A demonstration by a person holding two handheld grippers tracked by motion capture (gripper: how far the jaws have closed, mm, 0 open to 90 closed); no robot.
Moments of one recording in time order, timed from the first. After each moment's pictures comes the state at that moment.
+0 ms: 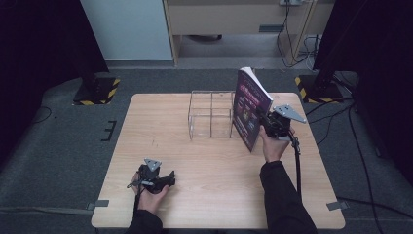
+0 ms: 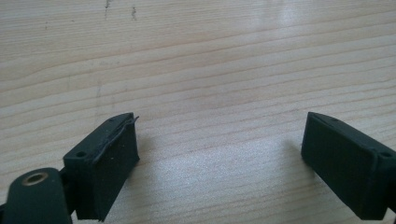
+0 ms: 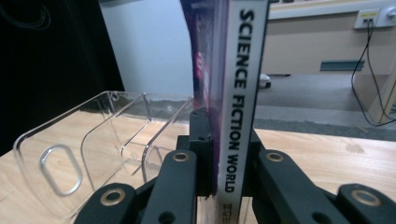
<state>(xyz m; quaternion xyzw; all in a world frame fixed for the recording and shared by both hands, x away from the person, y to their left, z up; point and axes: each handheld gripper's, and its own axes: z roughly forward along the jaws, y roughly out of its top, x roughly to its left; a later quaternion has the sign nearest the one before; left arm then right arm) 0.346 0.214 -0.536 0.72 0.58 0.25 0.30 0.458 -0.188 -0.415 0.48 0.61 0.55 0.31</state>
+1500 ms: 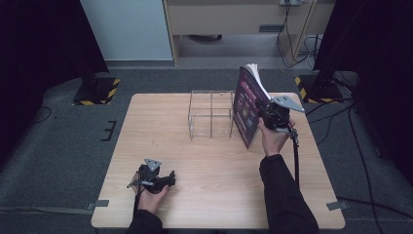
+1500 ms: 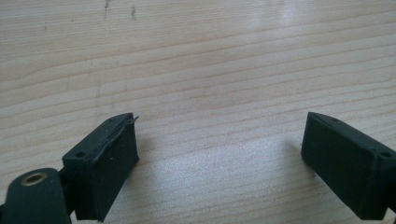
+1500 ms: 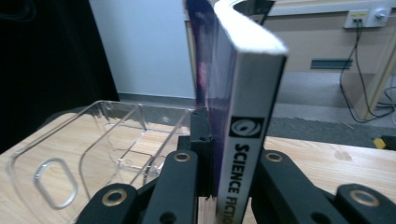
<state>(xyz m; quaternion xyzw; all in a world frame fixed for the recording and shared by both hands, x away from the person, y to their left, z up) 0.346 0.214 -0.536 0.72 0.58 0.25 0.30 0.469 -0.178 -0.387 0.49 0.62 0.52 0.32</state>
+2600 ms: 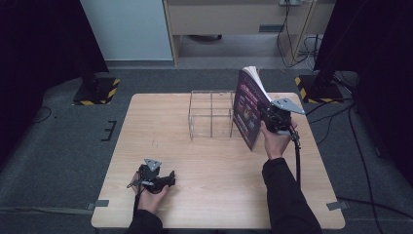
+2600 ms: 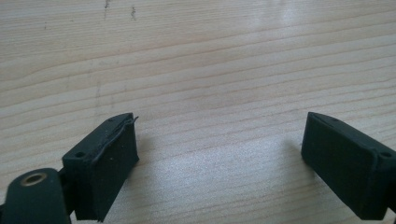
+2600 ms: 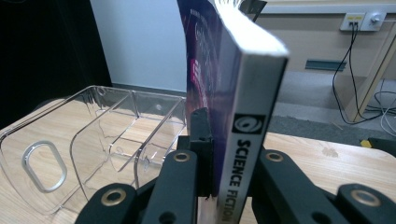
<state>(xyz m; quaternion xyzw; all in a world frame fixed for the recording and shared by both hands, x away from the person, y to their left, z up) 0.346 0.214 -0.536 0.72 0.58 0.25 0.30 0.463 -0.183 -0.391 0.48 0.64 0.50 0.33</state>
